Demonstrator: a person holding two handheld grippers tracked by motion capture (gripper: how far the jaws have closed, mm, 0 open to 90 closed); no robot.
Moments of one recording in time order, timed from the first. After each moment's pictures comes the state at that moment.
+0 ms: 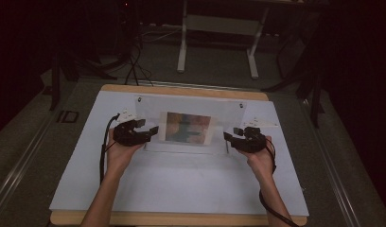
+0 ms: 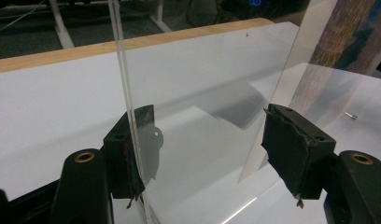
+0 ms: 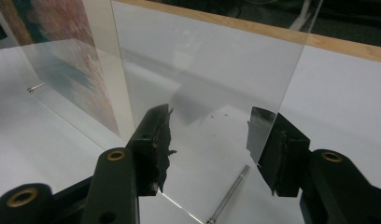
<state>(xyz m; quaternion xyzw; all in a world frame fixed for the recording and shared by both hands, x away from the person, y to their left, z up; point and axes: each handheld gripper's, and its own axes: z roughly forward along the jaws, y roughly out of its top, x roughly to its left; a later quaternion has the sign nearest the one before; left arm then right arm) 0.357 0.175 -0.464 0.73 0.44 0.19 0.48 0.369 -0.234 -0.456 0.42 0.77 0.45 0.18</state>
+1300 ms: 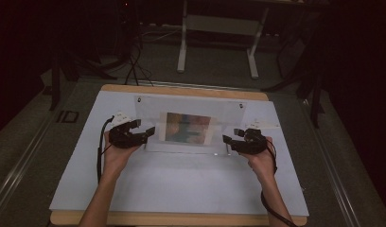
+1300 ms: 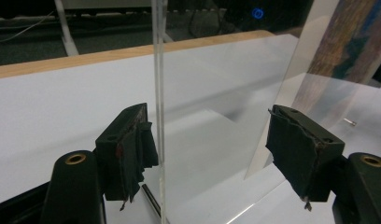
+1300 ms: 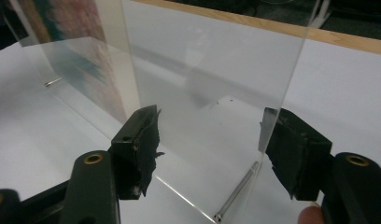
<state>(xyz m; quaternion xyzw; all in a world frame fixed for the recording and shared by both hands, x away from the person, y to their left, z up) 0.348 0.187 -0.467 0.72 0.44 0.20 0.50 0.369 -0.241 -0.462 0.40 0.77 0.46 0.15</state>
